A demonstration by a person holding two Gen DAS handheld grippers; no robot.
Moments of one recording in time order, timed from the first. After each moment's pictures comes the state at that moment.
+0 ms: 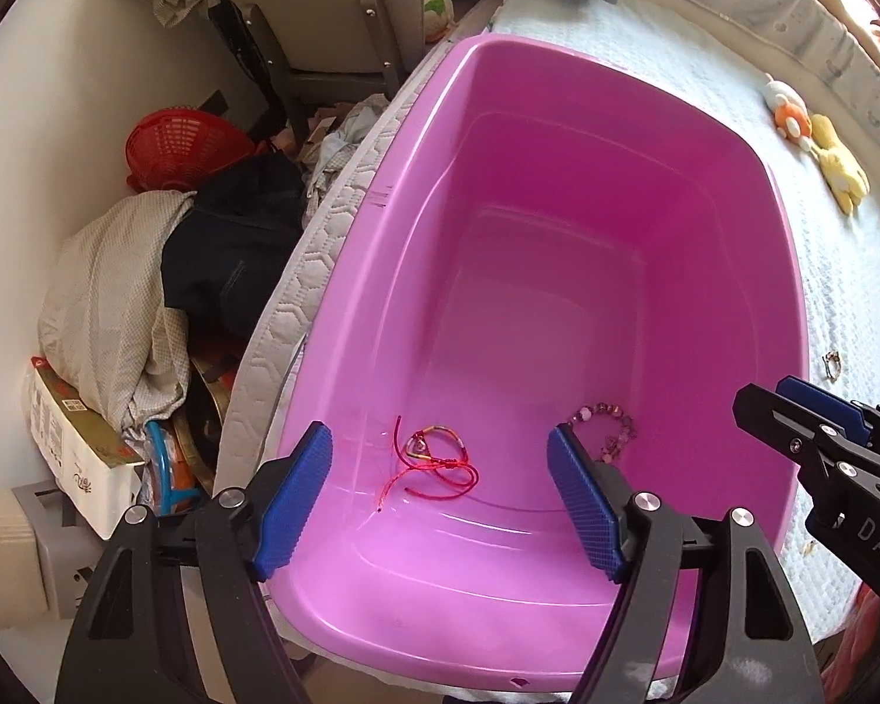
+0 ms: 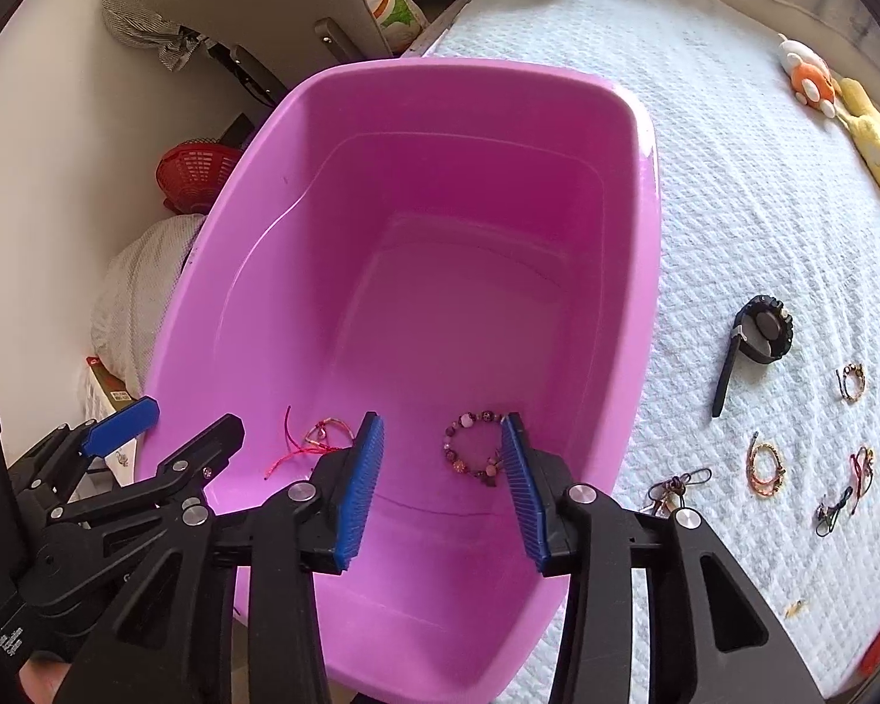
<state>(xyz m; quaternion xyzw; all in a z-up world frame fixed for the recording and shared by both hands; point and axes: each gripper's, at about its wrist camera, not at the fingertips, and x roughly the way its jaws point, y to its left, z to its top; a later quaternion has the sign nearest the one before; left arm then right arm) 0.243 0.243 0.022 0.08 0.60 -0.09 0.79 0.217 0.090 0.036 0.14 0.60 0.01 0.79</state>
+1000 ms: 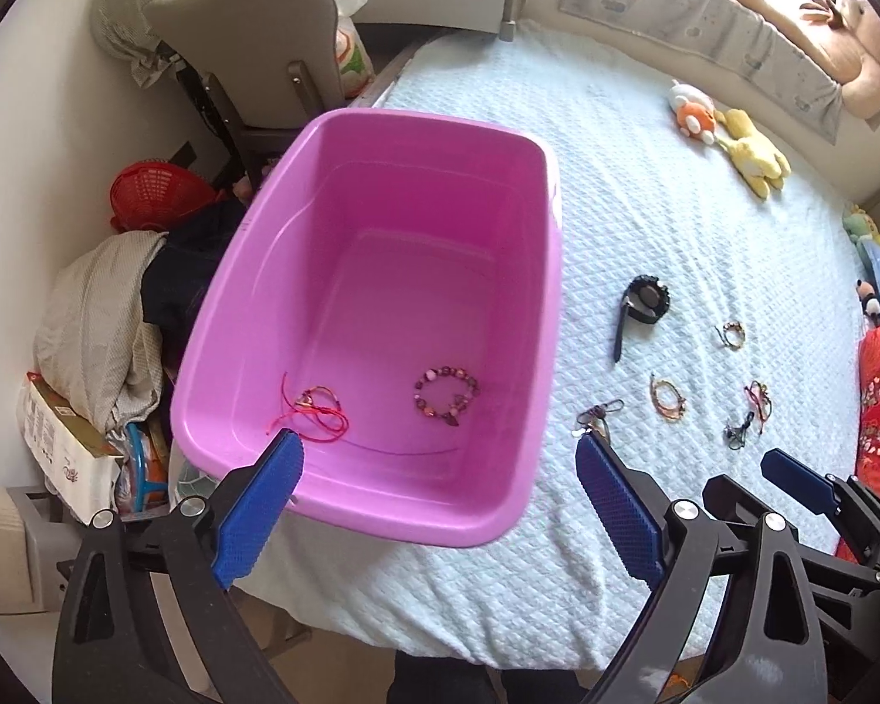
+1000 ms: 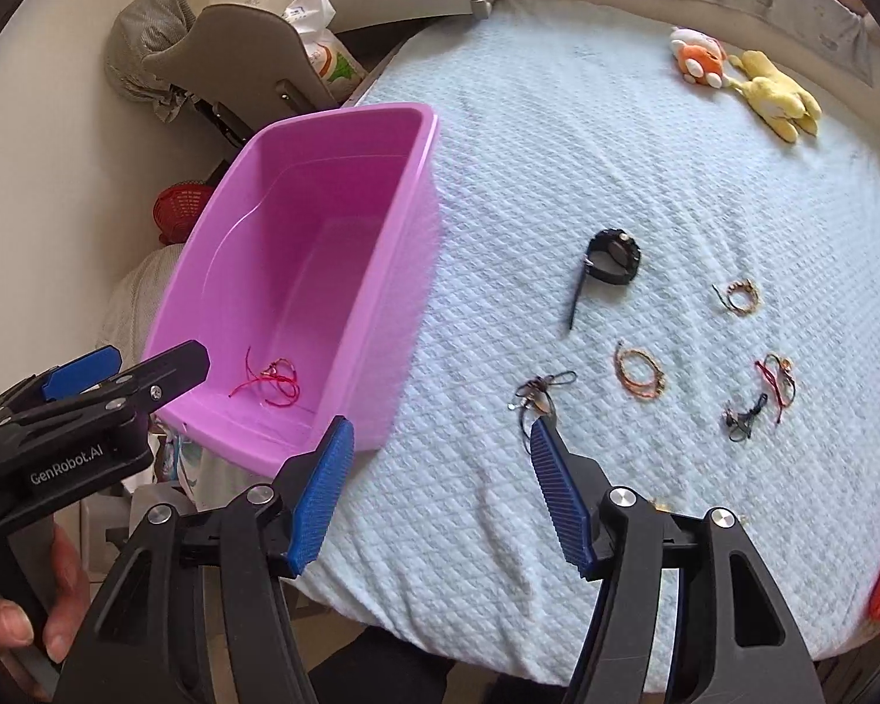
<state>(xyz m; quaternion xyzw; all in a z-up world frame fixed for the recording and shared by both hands) 0.118 0.144 0.106 0.07 0.56 -0.13 0.82 0.028 -0.019 0.093 0.16 0.55 -0.04 0.82</state>
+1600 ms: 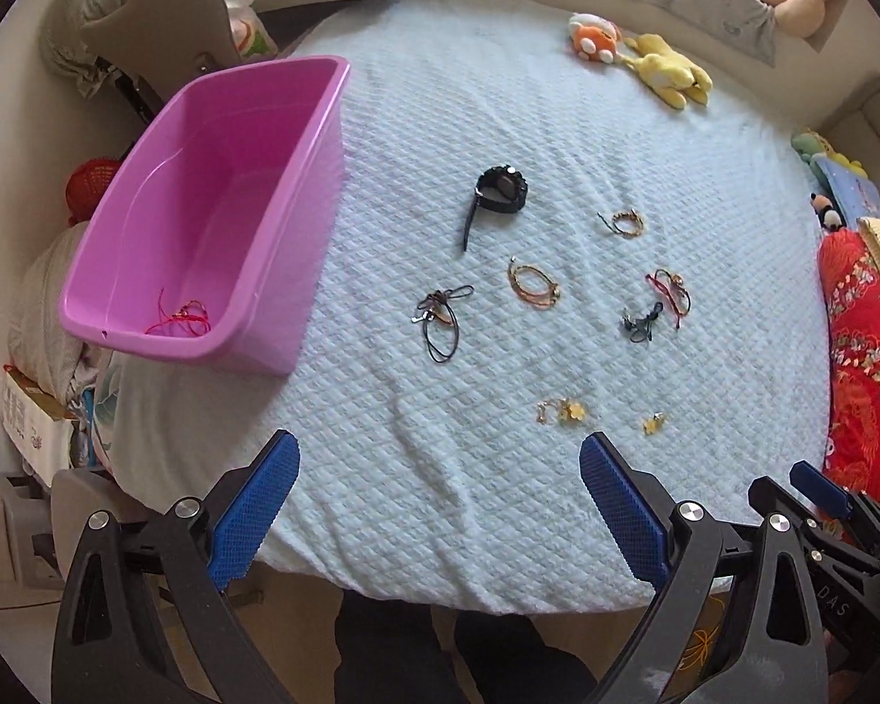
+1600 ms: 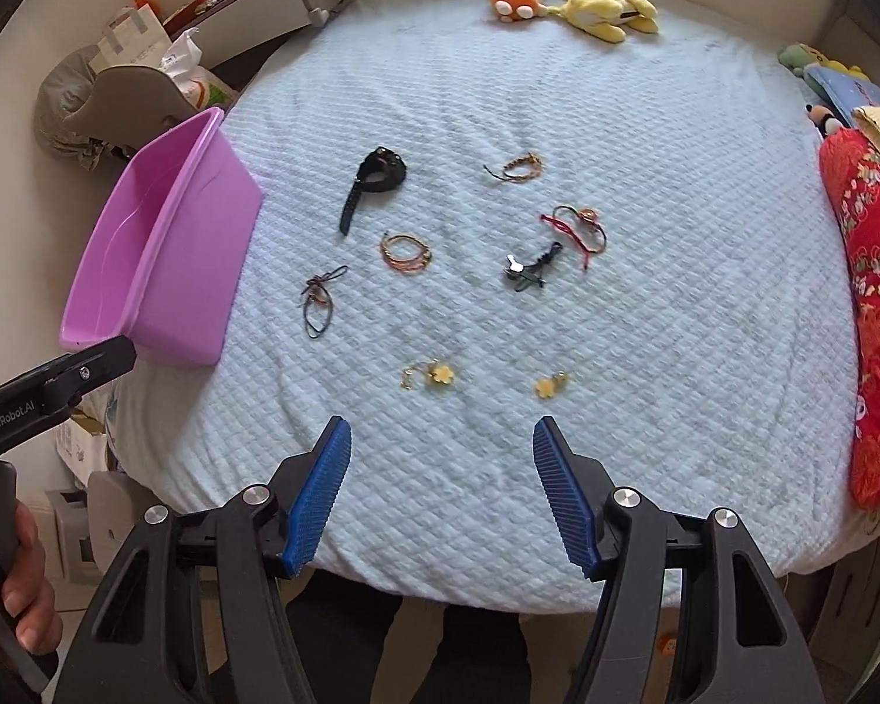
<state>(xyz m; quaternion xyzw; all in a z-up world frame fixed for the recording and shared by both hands) -0.039 0.019 0.078 0.11 0.57 -0.17 0.80 -0.171 -0.178 0.054 0.21 0.55 -0.12 0.80</state>
